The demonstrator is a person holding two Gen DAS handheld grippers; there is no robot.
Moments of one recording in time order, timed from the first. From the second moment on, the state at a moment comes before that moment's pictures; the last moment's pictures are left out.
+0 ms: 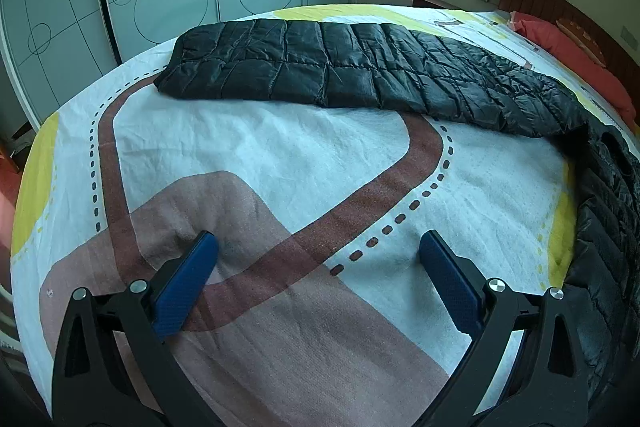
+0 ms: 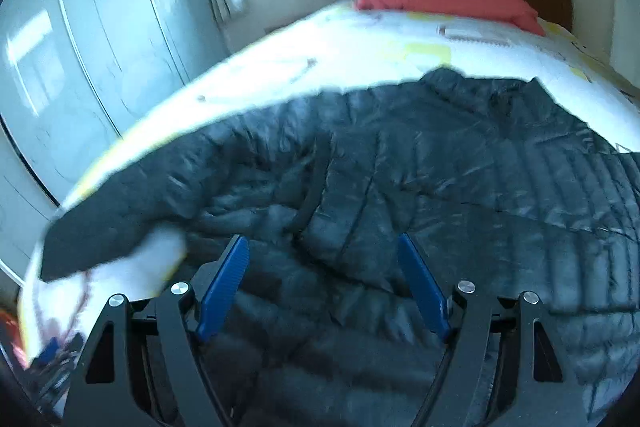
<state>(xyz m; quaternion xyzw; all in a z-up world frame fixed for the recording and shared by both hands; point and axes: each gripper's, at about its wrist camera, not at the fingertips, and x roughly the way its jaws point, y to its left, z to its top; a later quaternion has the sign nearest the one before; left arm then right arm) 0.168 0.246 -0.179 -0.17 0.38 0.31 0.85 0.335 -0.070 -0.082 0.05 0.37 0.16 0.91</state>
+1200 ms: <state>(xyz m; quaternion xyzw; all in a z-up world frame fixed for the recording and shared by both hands) 0.171 0.243 -0.181 -0.15 0.39 0.32 0.85 0.400 -0.348 -0.117 0.12 0.40 -0.11 0.90</state>
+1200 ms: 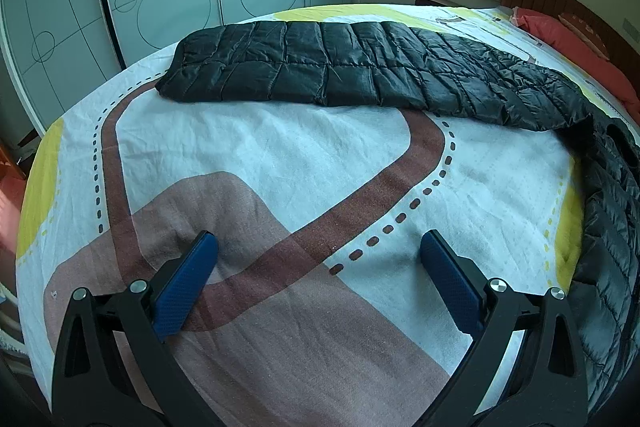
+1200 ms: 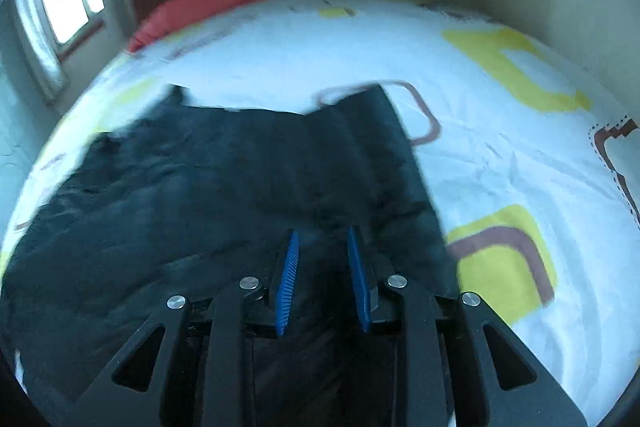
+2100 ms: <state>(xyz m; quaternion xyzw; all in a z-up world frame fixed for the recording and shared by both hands) 0.155 0.356 -0.172 -0.42 0.25 0.24 0.84 0.363 -0.305 -0.155 0.09 0.39 -0.09 0.91</state>
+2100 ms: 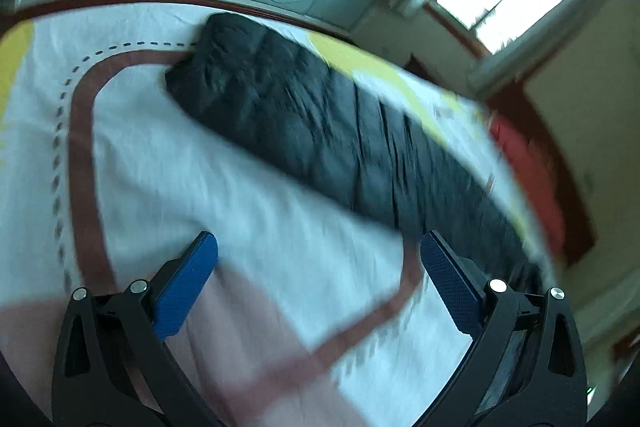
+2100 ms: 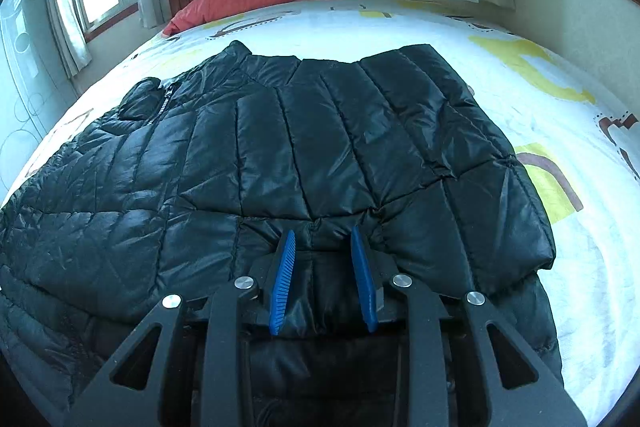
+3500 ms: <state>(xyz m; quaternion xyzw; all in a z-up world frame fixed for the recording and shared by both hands) 0.388 -0.007 -0.080 -0.09 0.27 -0.07 0.95 0.360 -0.310 -0.156 0.12 0.38 -0.09 0.91</state>
